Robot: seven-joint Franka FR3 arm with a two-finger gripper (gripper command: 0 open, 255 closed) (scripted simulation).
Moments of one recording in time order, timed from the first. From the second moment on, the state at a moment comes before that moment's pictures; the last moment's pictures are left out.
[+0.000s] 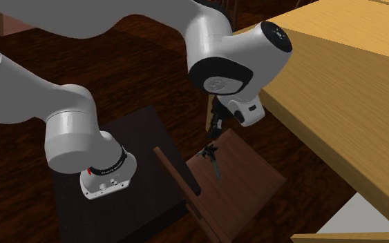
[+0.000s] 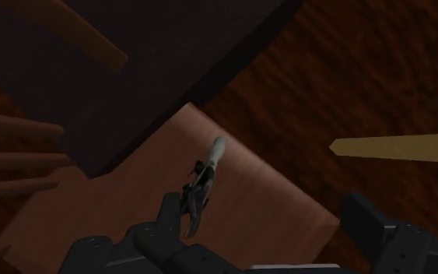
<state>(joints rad) -0.16 -0.30 -0.26 -2.47 0.07 1.96 0.32</state>
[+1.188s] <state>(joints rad) -0.25 0.20 -0.36 -2.44 0.38 2.23 0.24</state>
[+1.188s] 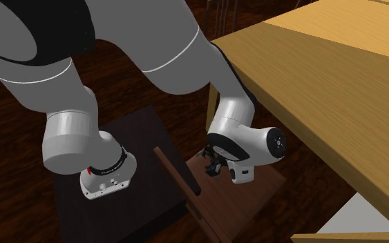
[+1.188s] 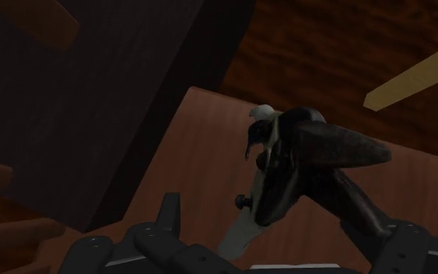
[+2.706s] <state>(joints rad) -0.24 0.08 -0.38 -2.44 0.30 2.14 0.31</state>
